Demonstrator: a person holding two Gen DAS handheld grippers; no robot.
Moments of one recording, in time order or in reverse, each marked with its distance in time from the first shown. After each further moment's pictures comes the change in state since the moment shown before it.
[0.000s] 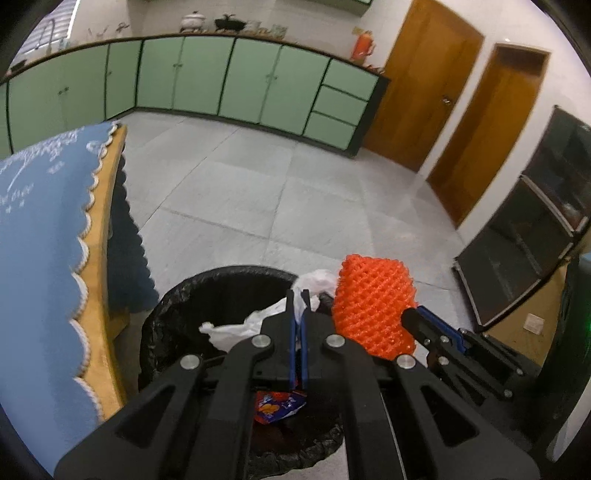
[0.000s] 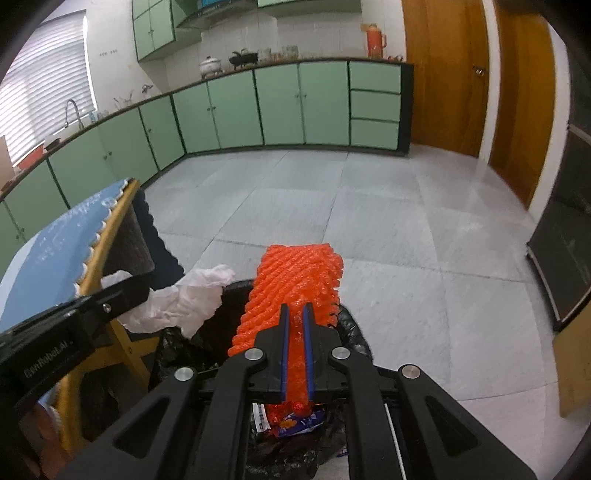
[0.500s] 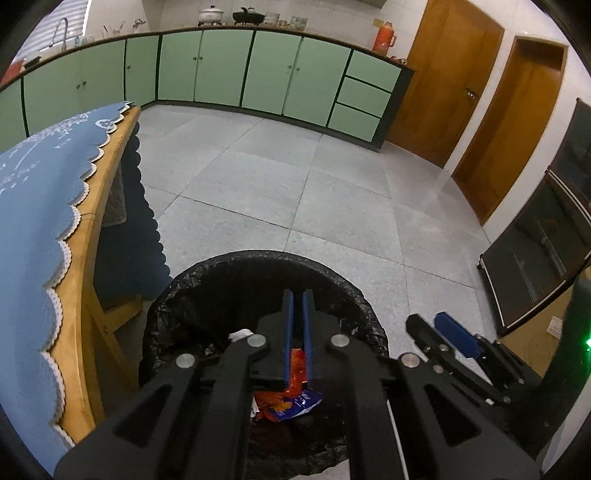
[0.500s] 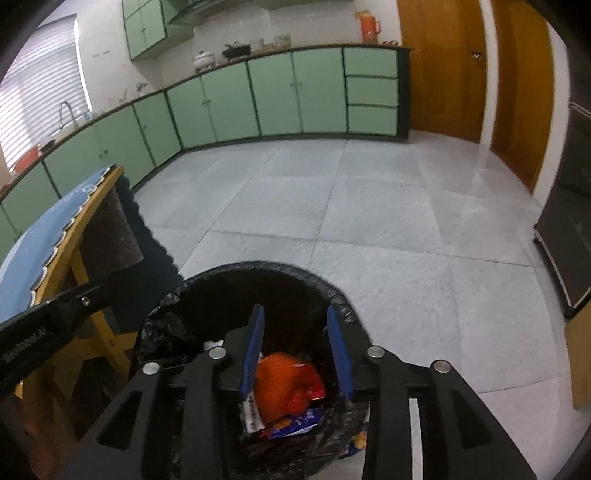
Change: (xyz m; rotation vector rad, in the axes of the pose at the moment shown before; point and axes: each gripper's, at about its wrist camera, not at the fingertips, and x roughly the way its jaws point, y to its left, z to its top) left arm 0.021 -0.012 -0.009 -0.012 0.011 0.099; right arm 0.028 -0.029 -0.023 0.036 -0.005 -0.007
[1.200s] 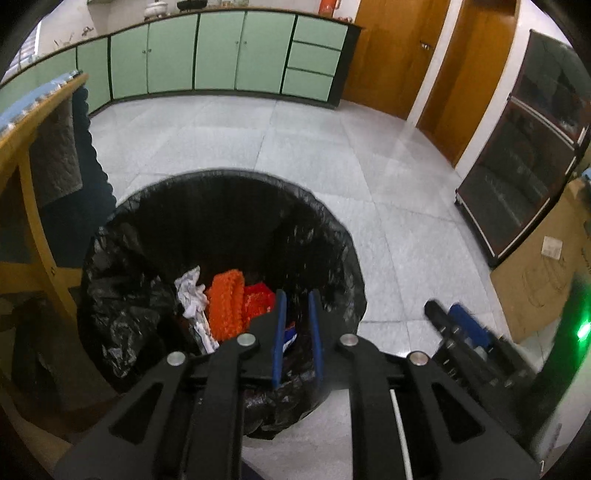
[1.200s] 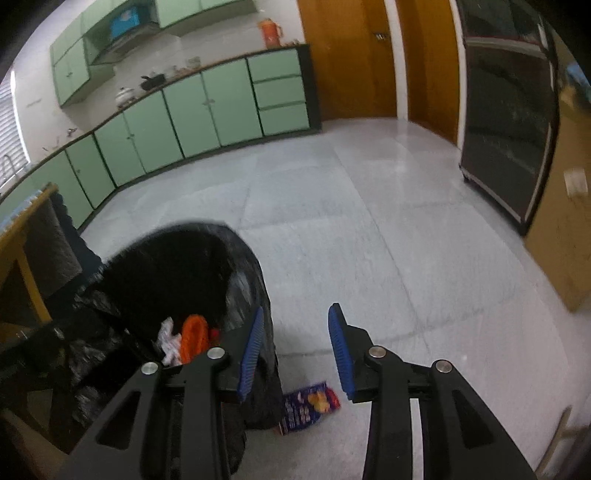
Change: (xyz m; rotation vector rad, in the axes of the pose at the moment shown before) left arm 0.029 -0.041 -0.121 0.157 0.099 -0.087; right arm -0.012 -0.091 -0.145 0.251 -0.048 -0.195
